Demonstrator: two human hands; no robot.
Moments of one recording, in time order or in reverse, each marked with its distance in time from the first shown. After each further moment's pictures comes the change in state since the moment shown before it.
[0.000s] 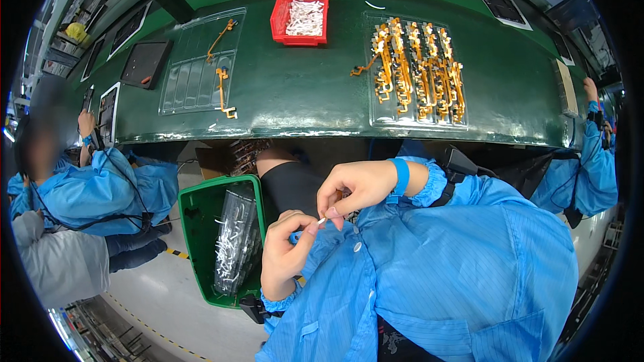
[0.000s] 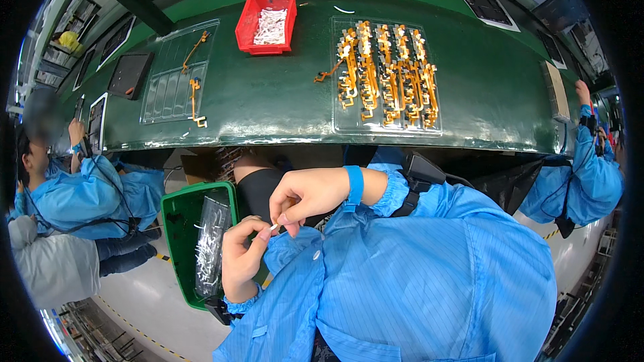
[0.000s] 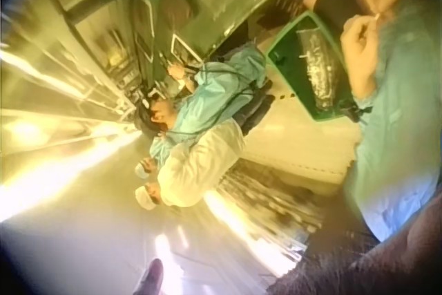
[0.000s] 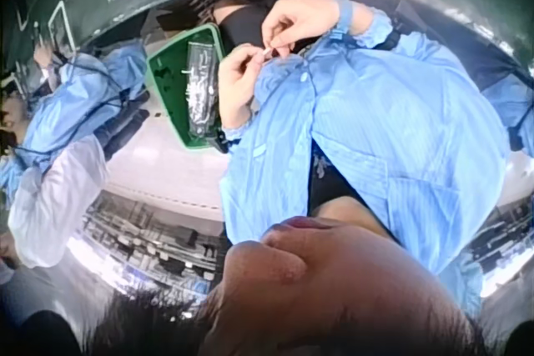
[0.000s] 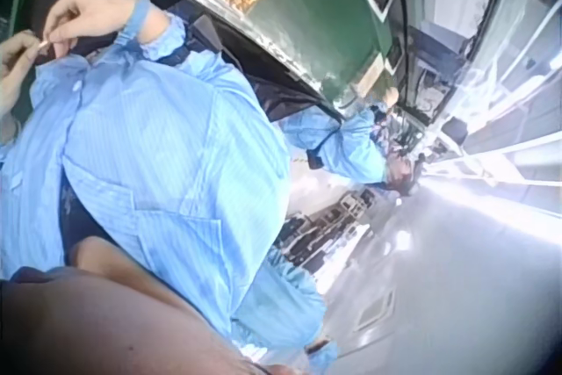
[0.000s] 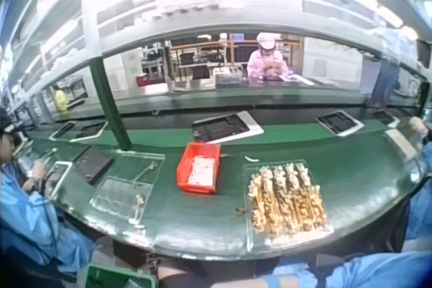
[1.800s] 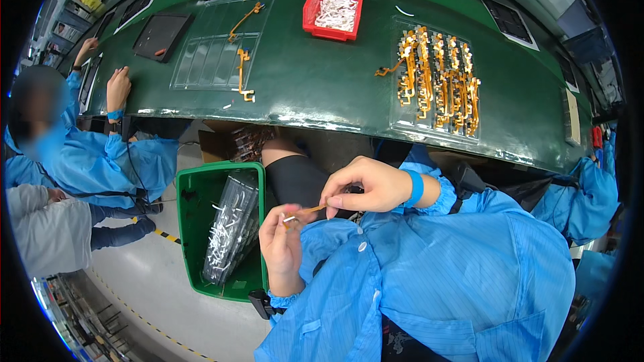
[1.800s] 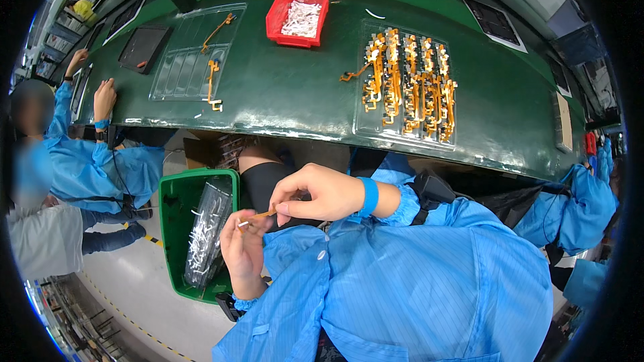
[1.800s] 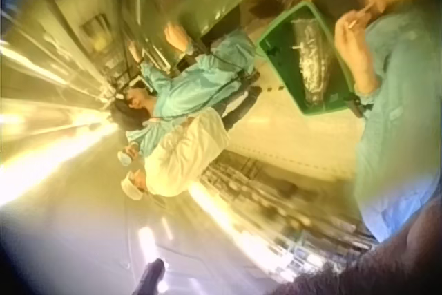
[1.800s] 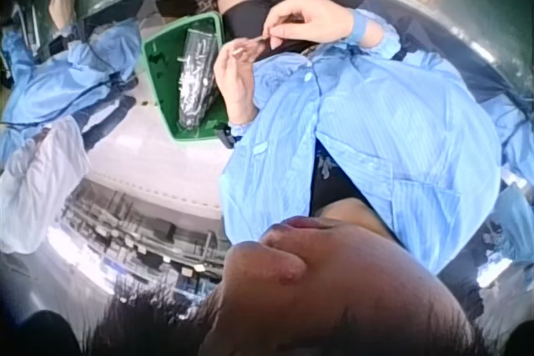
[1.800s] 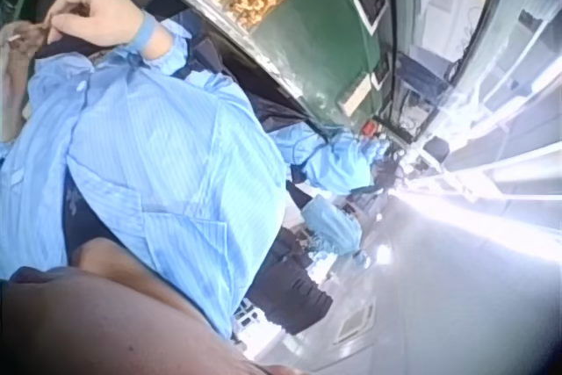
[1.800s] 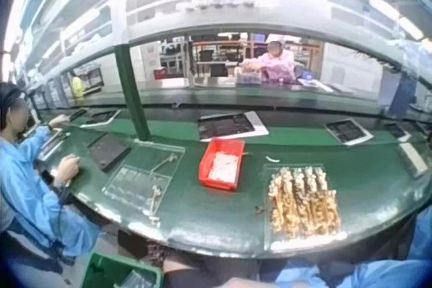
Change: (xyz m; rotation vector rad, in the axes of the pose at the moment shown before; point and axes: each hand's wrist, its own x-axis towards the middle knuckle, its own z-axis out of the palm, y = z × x) left_hand -0.026 -0.055 0.010 -0.670 0.441 0.026; right_hand 0.011 -0.005 0.017 -0.192 0.297 -0.217
